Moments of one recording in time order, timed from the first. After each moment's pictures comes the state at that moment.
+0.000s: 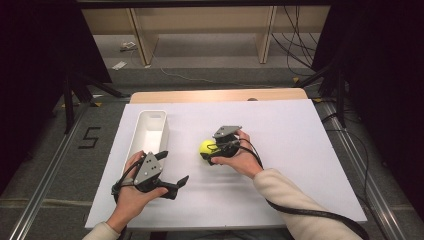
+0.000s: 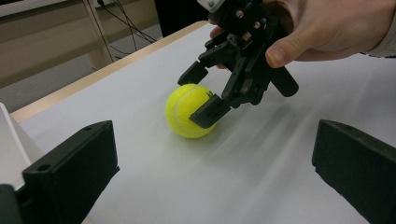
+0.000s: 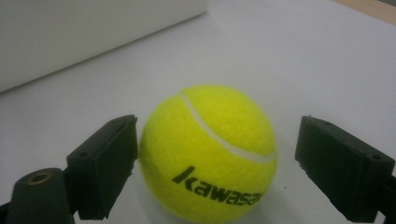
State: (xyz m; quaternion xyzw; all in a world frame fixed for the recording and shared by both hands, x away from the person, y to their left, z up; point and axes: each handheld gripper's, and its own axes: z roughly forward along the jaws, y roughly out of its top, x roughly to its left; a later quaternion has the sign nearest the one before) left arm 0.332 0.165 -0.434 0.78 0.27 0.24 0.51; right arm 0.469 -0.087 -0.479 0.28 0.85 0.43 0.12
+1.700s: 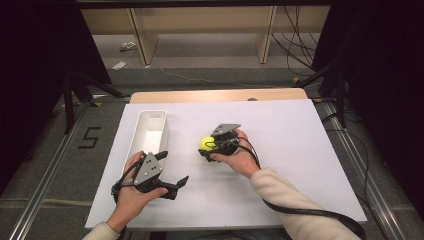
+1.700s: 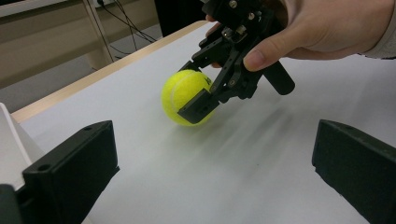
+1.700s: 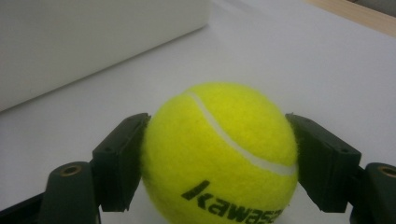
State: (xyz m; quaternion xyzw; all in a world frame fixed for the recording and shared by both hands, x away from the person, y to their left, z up) left arm 0.332 0.165 -0.435 0.78 0.27 0.24 0.51; right arm 0.471 -0.081 -0.473 0.28 0.85 0.44 0.12
